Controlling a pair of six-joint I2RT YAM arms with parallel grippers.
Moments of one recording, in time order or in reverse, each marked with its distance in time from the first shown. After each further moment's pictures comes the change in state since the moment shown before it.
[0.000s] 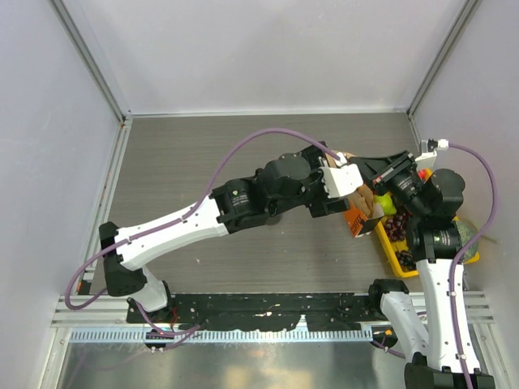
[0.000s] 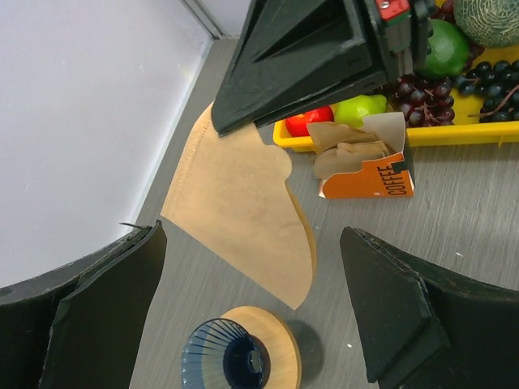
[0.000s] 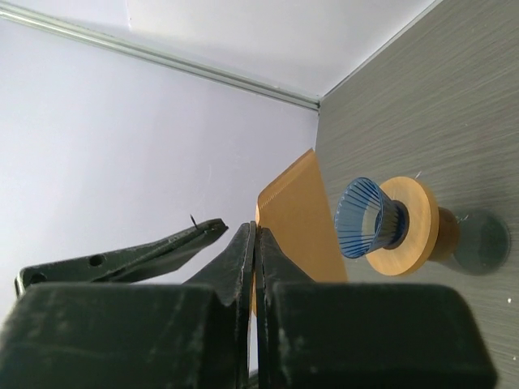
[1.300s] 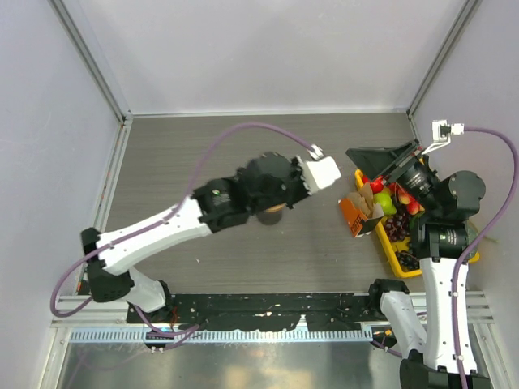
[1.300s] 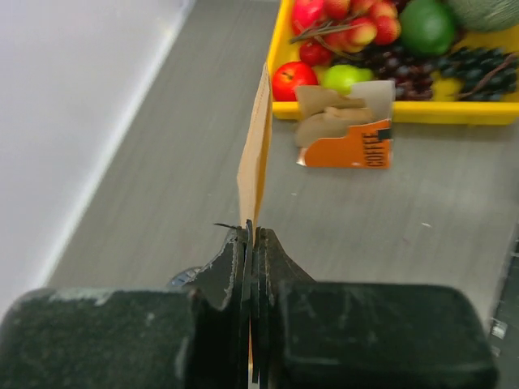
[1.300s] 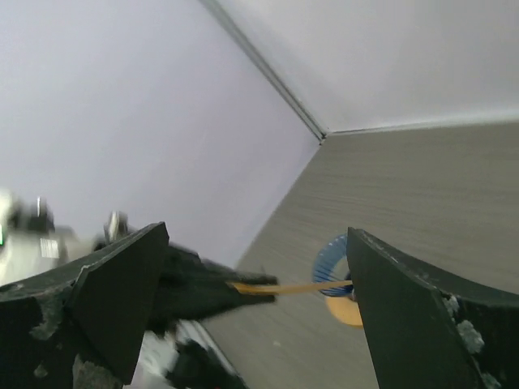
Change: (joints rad) left arm 0.019 -0.066 -0.116 -0.009 -0.066 -0.074; right arm -0.043 0.007 0.051 0.221 -0.143 -0.174
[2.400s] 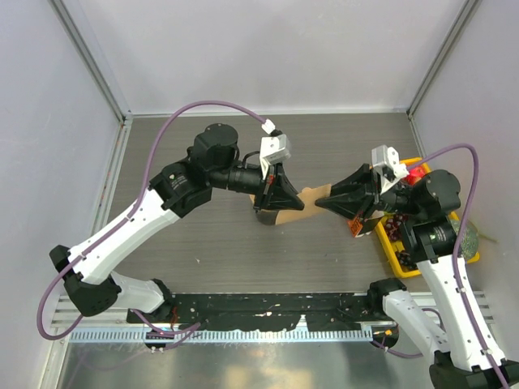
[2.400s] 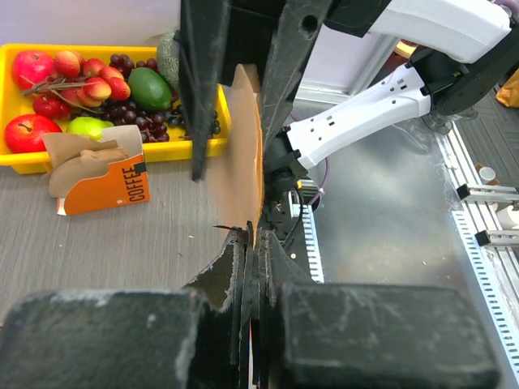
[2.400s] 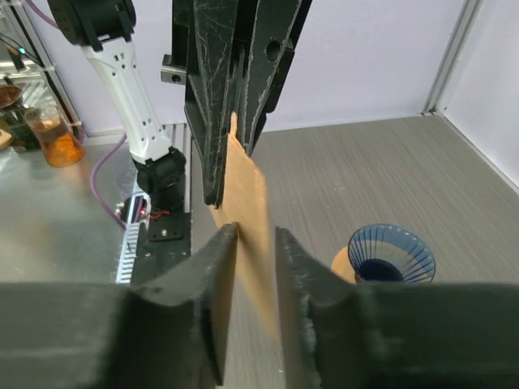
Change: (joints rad) left arm 0.295 -0.181 -0.051 -0.055 1.040 -0.433; right arm 0.304 0.027 -0.020 0.055 -0.462 -0.783
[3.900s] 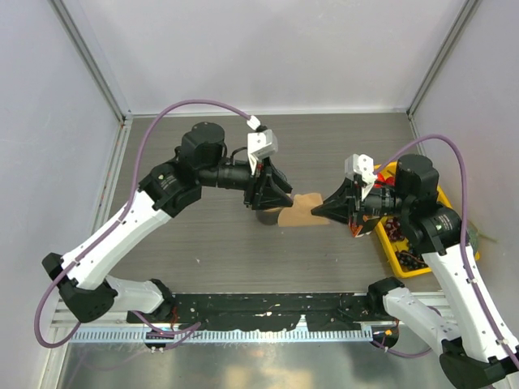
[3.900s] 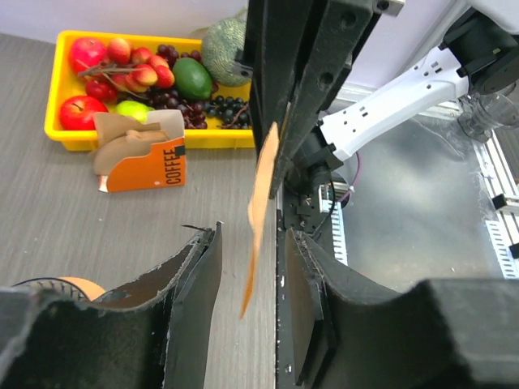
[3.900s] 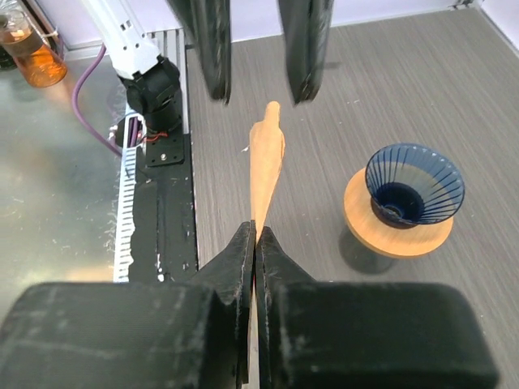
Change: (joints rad) left arm 0.067 -0.042 -0.046 -0.015 -0.029 0.029; right arm 0.134 0.090 0.195 -0.690 0.144 -0.496
